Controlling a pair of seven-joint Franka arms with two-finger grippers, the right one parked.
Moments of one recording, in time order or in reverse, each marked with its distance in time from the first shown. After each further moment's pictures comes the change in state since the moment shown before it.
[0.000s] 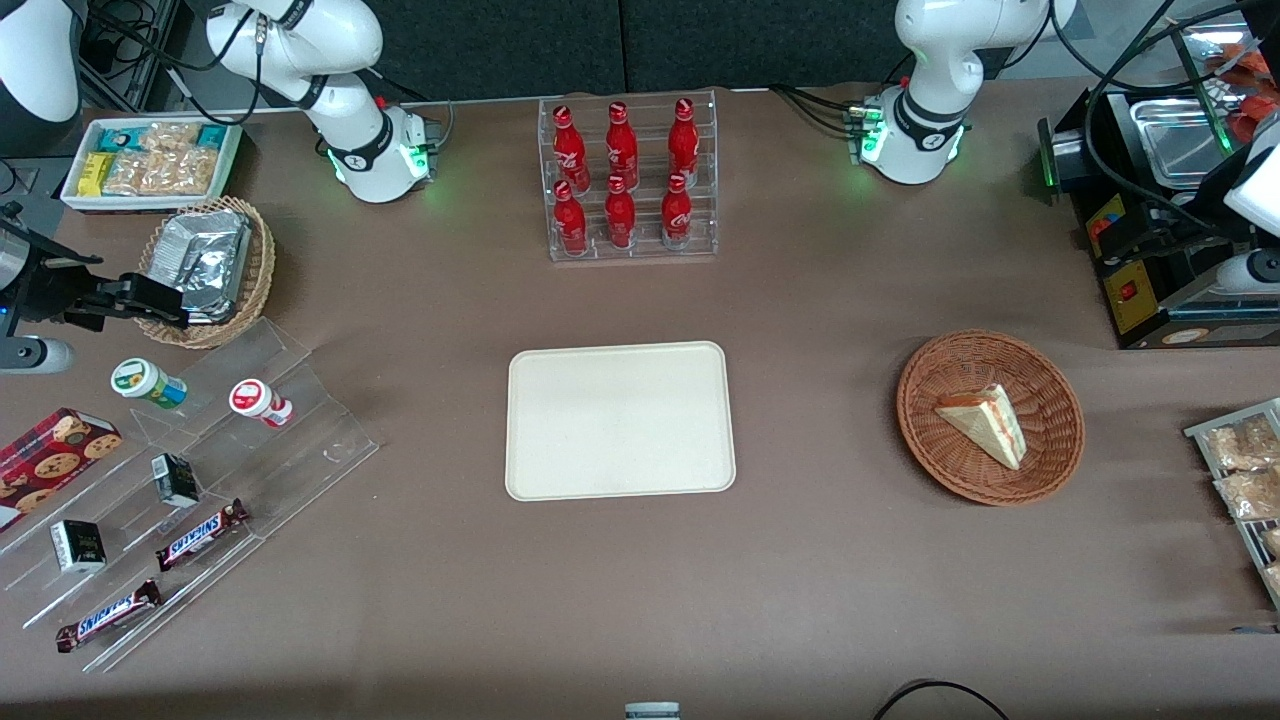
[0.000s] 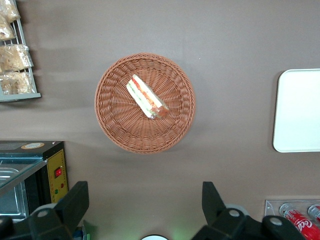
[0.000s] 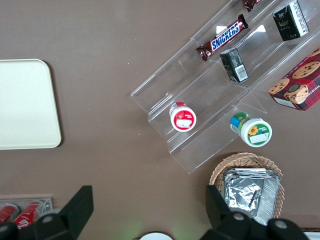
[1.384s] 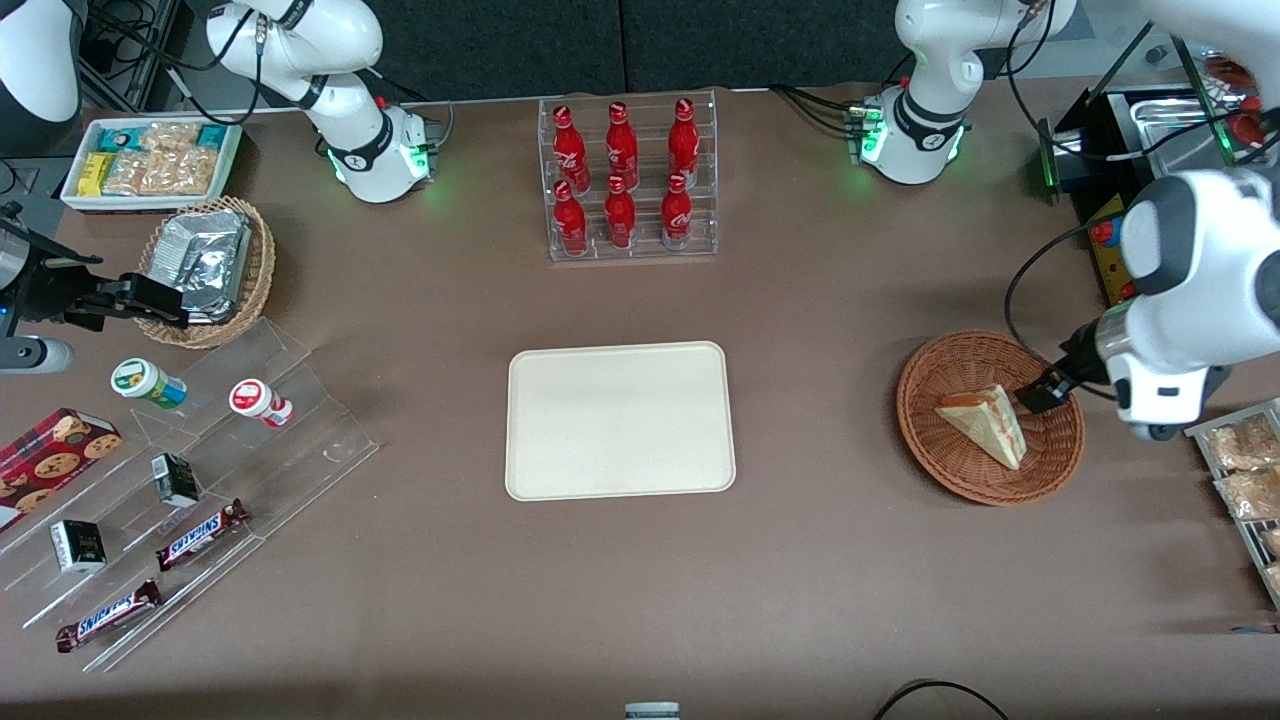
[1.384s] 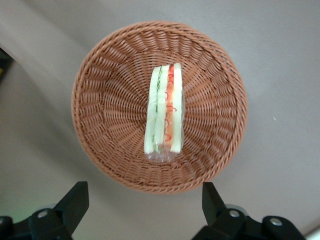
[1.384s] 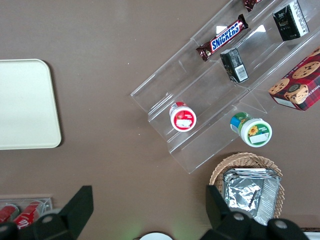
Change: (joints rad) arm 0.000 0.223 0.030 -0.360 0.001 0.450 -0.748
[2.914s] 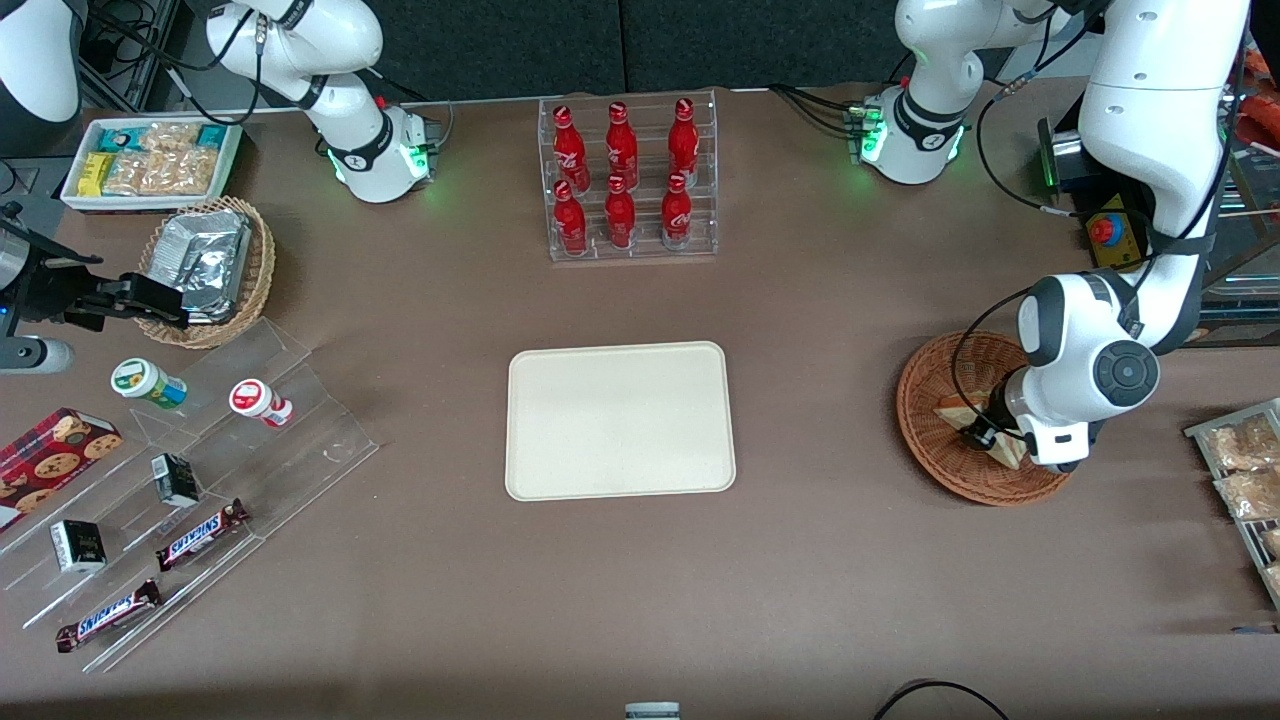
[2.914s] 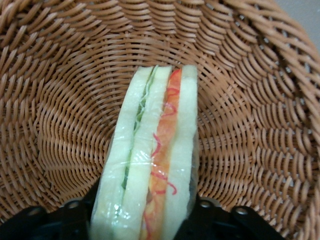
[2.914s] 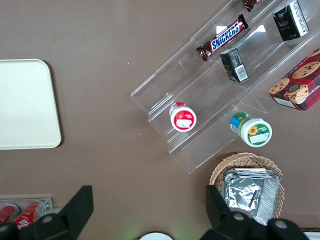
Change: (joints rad) arm 0.000 0.237 0.002 -0.136 0.032 0.396 -0.143
